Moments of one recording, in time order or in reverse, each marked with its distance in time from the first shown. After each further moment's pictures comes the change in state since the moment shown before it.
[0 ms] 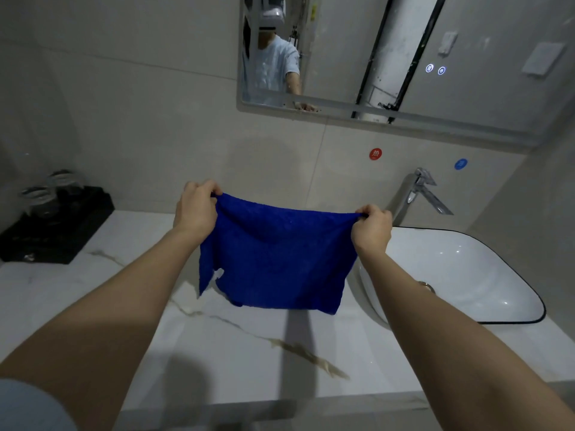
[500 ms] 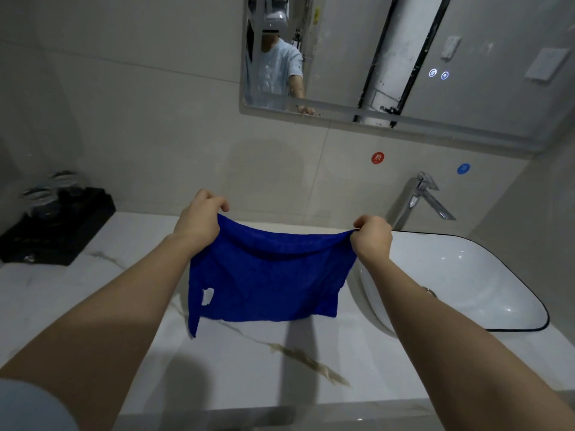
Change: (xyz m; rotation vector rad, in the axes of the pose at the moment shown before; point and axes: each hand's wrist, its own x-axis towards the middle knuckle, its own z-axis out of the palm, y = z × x) left_hand -0.002 -0.005 0.001 0.186 -0.233 0.042; right_hand 0.007 0.002 0.000 -0.239 -0.148 -0.055
